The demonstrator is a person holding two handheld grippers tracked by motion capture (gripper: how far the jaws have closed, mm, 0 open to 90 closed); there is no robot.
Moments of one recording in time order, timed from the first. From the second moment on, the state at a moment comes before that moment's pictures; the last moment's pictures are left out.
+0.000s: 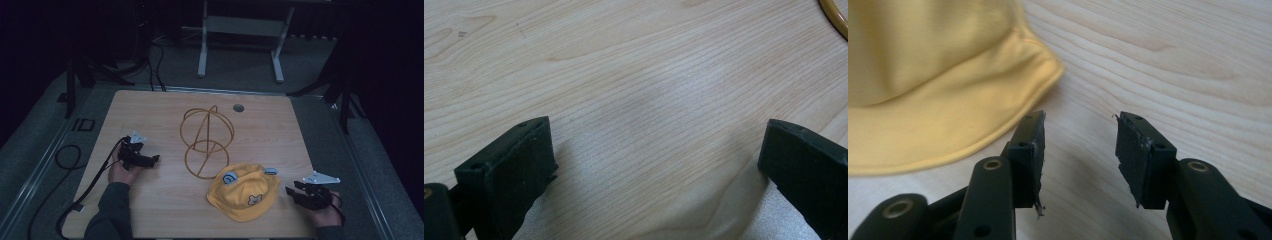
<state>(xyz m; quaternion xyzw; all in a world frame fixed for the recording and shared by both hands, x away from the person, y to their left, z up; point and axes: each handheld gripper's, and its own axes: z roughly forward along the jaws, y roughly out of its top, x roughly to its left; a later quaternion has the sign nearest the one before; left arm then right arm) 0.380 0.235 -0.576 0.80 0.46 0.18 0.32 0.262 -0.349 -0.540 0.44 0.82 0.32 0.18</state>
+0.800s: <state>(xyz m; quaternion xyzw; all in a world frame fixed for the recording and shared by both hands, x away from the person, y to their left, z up) 0.380 0.236 -0.576 0.81 0.46 0.18 0.32 0.252 -0.330 -0.472 0.35 0.87 0.30 0.18</state>
